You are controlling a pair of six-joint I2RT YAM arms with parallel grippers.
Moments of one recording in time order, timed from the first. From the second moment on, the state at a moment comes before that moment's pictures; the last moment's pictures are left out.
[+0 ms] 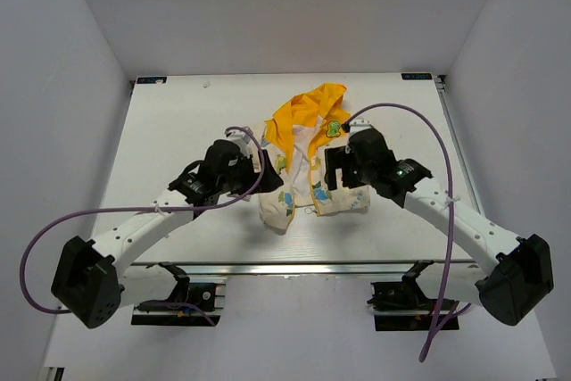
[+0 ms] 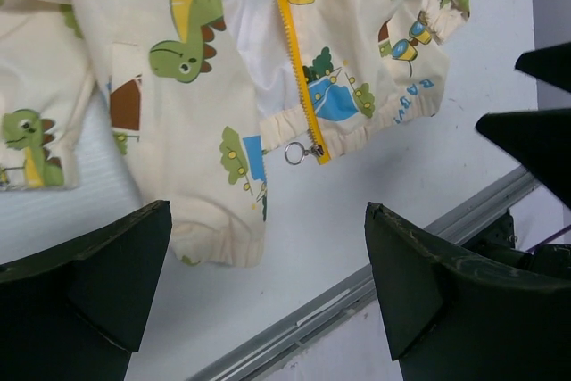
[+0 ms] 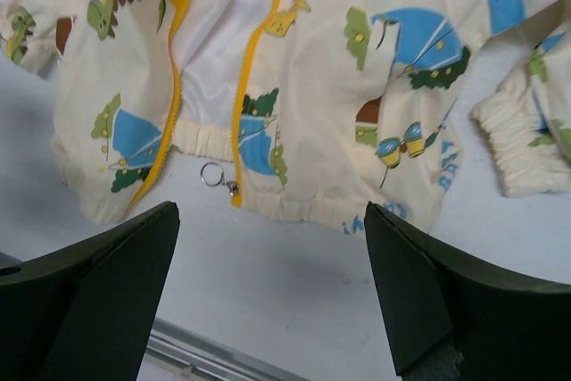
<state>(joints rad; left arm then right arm) -0.62 1.18 0.80 -0.23 0.13 -0.63 0.65 1.19 0.97 -0.54 0.10 0.30</state>
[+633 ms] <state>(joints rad) -0.62 1.08 0.71 -0.36 0.05 -0.66 0.82 1.59 0.94 -0.49 0.24 0.49</state>
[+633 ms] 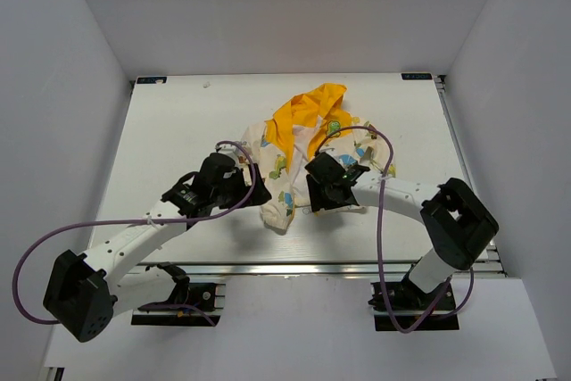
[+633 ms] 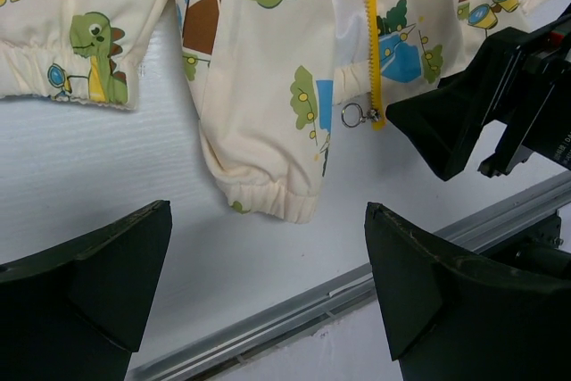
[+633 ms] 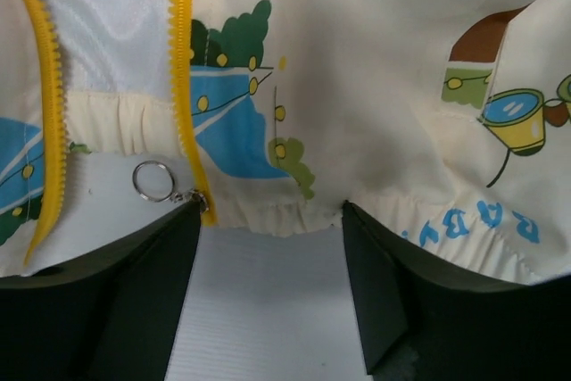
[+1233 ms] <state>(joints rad) -0.62 1.06 0.71 -0.39 0.03 -0.66 0.82 1.67 0.94 -0.42 0.35 0.63</state>
